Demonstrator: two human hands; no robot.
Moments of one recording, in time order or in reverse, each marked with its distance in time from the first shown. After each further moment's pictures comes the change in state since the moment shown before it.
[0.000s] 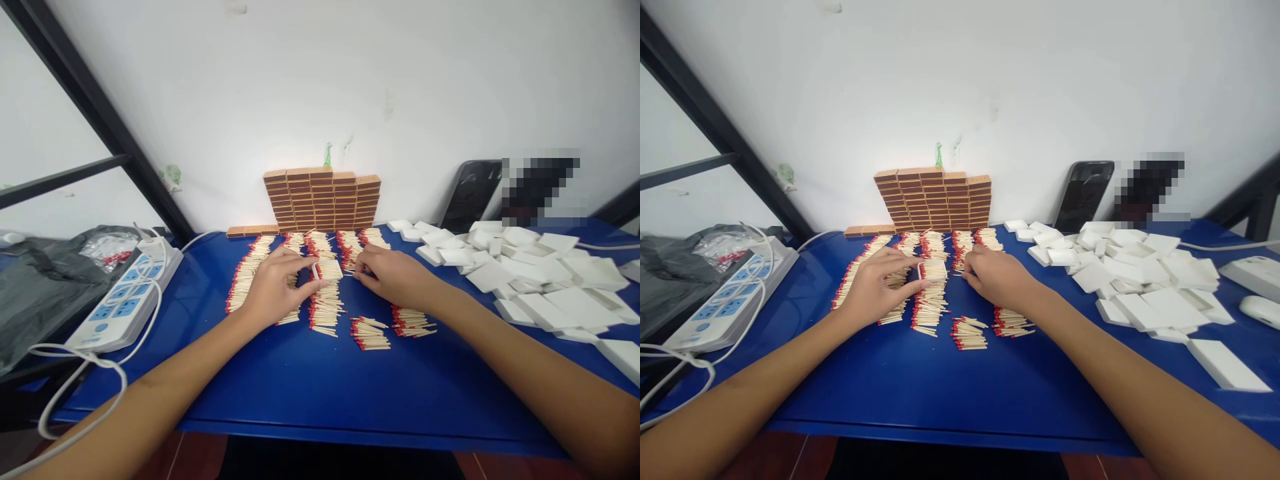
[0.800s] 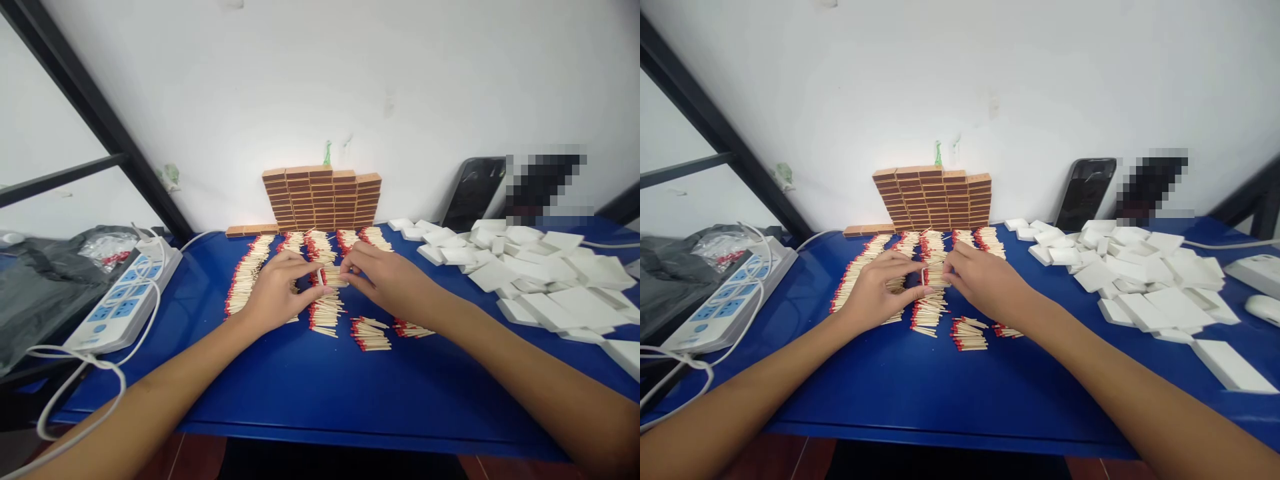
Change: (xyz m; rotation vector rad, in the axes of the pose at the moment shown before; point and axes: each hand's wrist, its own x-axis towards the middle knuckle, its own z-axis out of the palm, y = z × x) left_hand -0.001 0.005 0.001 -0.003 -0.048 0.057; right_hand -0.011 -0.020 -0.001 0.174 0.245 -0.275
